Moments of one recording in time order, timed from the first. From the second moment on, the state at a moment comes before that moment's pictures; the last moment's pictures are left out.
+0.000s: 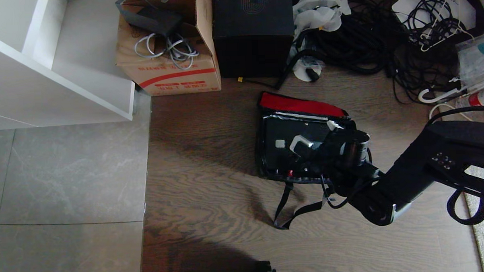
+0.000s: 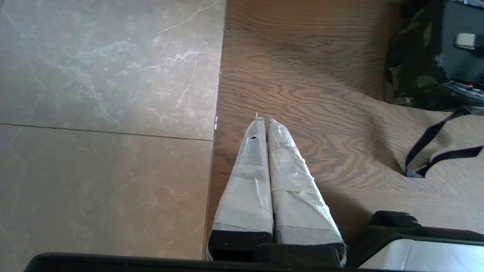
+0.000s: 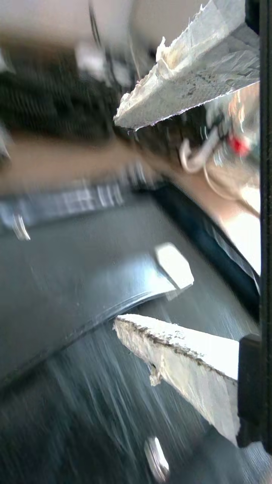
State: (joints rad) left arm 0.00 0.00 0.00 -0.02 0.02 -0.04; right arm 0.46 2.22 -0.93 -1.23 -0.56 -1.18
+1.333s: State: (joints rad) left arm 0.00 0.00 0.00 -0.02 0.02 -0.04; right arm 0.43 2.38 -1.05 -1.44 -0.54 -1.40
